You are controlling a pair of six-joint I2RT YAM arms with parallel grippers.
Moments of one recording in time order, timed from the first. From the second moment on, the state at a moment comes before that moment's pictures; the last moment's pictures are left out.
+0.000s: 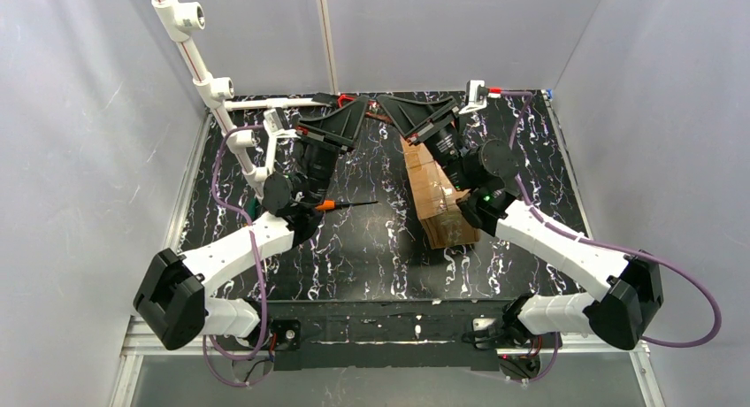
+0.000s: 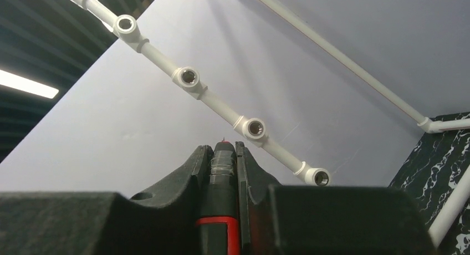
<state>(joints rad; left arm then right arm) -0.74 1.30 0.88 1.19 -0.21 -1.13 0.84 1.23 1.06 0.73 0.09 1.06</state>
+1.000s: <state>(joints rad) -0.74 1.31 0.83 1.20 -0.26 -1.09 0.73 1.25 0.98 0.80 -0.10 1.29</state>
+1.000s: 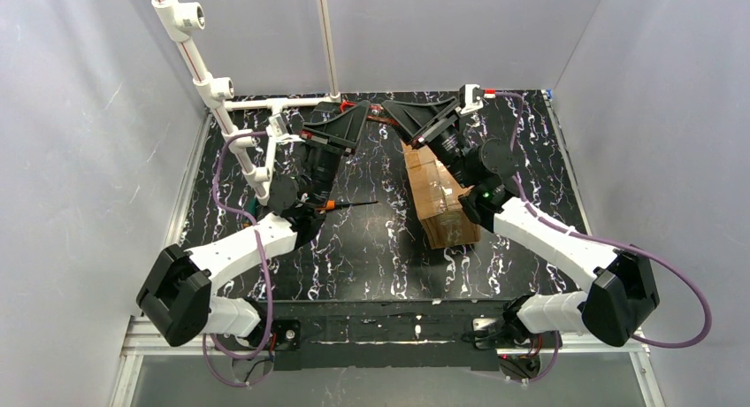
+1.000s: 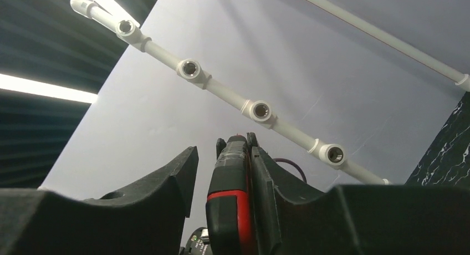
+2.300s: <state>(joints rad) -0.81 1.23 0.89 0.11 0.06 -0.76 0.54 1.31 1.58 -0.10 0.15 0.32</state>
